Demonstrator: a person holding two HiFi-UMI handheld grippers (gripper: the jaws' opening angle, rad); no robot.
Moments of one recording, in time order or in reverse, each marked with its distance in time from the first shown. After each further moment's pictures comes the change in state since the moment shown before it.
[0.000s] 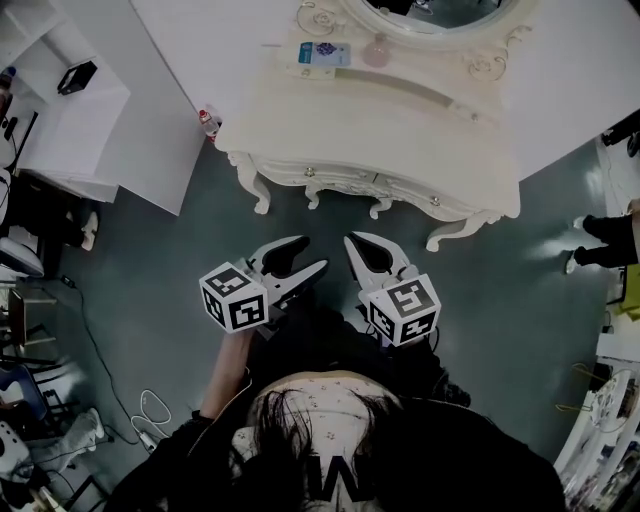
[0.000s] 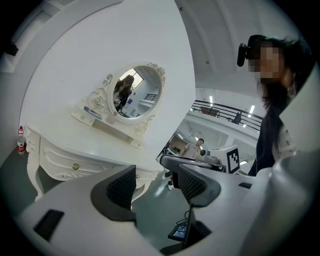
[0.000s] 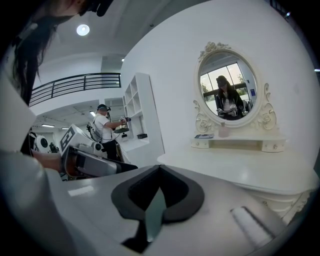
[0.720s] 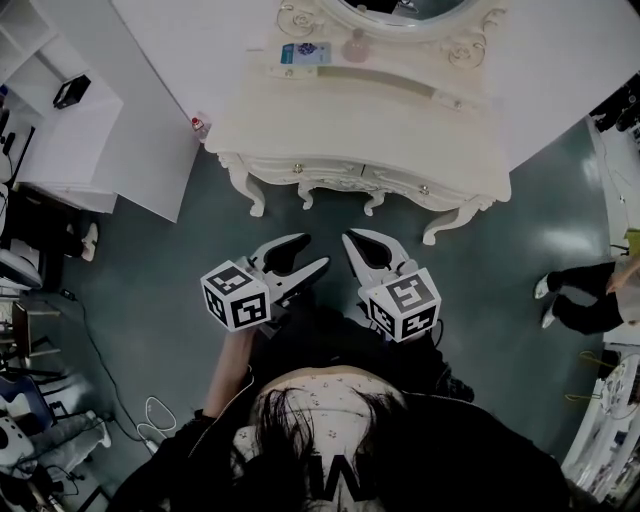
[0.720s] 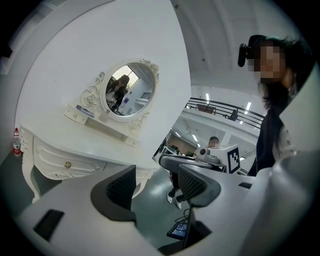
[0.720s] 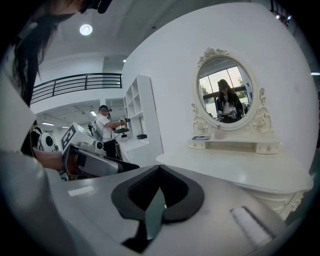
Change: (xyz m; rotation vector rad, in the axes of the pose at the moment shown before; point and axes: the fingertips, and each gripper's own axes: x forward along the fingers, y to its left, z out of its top) left arm 0.015 -0.033 -0.015 0.036 0.015 -0.026; right arm -0.037 -0.003 -0.006 -0.021 -0.015 -0.012
